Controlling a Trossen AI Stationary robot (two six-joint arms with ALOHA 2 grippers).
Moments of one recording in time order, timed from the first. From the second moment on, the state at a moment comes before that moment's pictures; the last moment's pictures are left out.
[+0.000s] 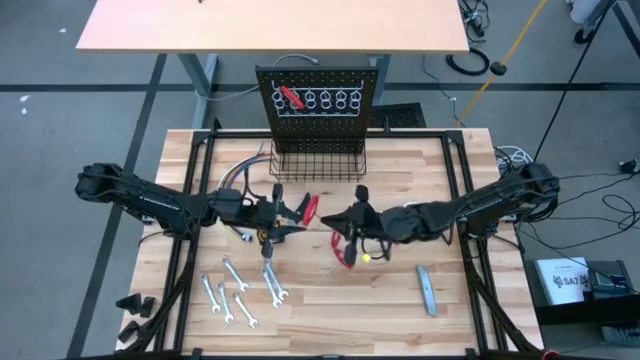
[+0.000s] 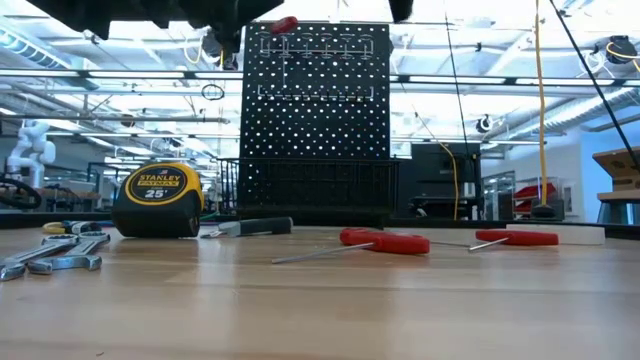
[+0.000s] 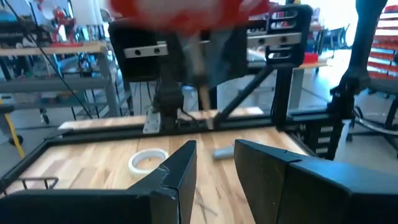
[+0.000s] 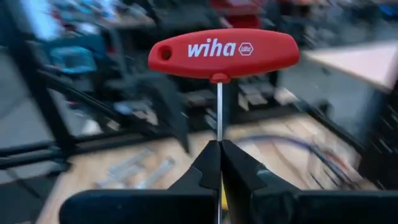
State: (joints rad) left arm -0.13 1.17 0.55 0.63 0.03 0.06; right arm 0.28 1.48 1.05 0.32 0.43 0.16
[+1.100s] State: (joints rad) left arm -0.12 1.17 0.55 0.91 -0.02 0.06; right arm 0.14 1.54 1.05 0.57 0.18 0.04
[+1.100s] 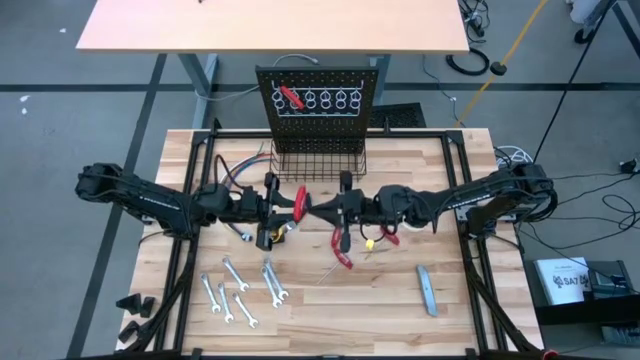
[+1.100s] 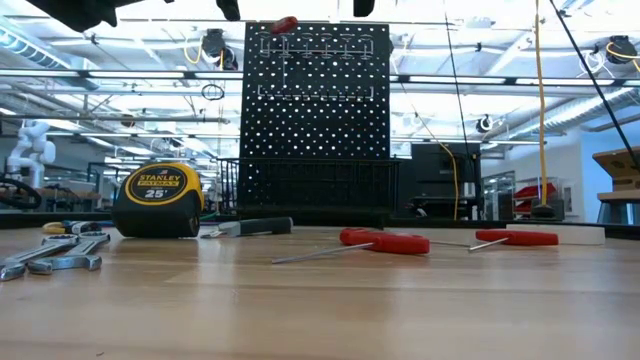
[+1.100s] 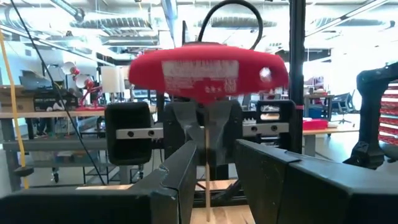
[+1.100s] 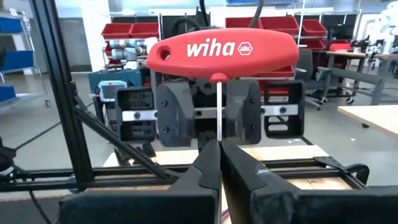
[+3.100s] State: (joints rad) left arm -0.08 1.17 0.60 0.80 -0.12 0.10; right arm 0.09 1.58 1.05 0.60 0.28 0.01
